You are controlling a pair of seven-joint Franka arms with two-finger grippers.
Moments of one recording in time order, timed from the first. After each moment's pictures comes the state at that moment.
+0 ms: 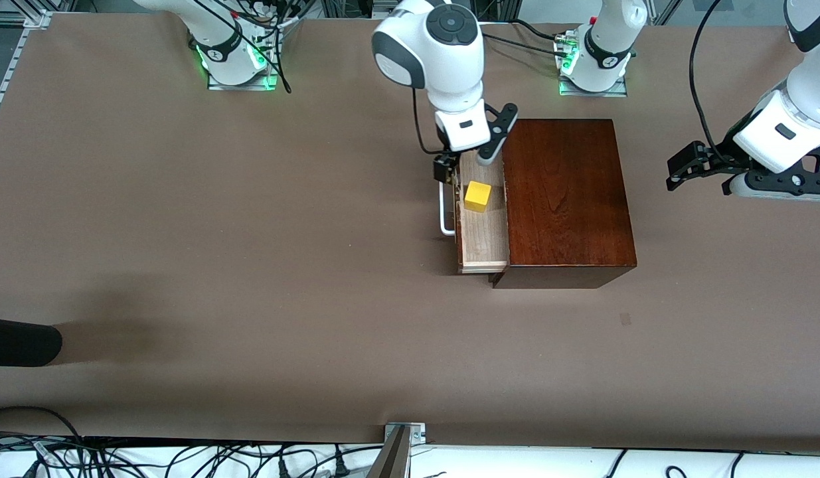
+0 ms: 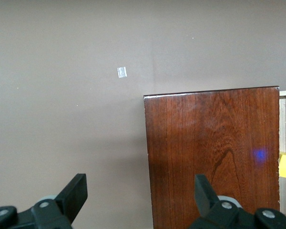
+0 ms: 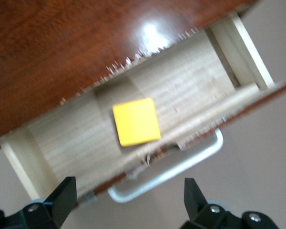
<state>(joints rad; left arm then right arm) -0.06 0.01 -0.02 -1.68 -0.01 1.69 -0.03 0.98 0.65 -0.03 -1.23 0.00 2.06 -0.14</state>
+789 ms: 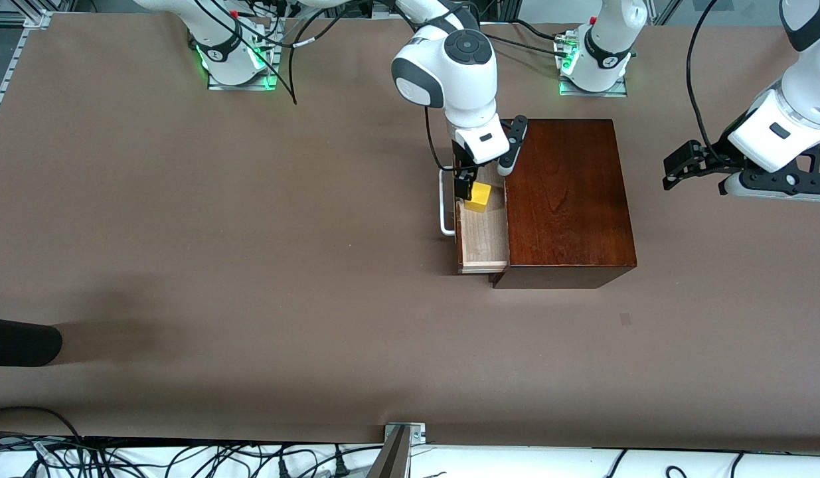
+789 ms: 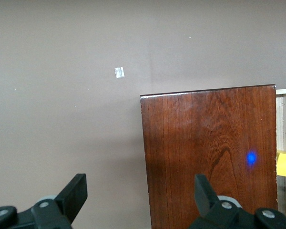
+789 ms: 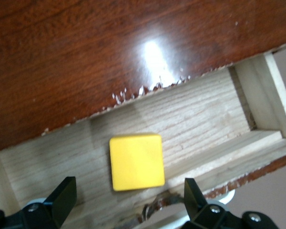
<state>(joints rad) -0.06 0.01 -0.02 -1.68 -0.01 1.69 -0.03 1.00 0.78 -0.03 -1.15 -0.05 2.16 -0.22</state>
